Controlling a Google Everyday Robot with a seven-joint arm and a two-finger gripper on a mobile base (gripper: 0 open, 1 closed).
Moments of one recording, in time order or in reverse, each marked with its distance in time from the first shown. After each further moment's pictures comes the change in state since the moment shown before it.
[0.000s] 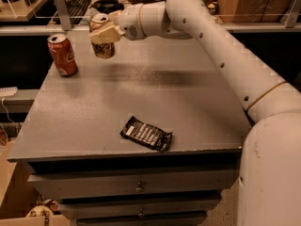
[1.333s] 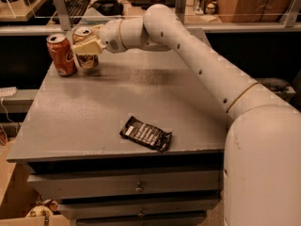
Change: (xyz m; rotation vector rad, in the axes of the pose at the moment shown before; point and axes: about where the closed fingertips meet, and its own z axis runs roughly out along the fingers) arm 0.022 0.031 0.064 -0.078 -0.015 0.024
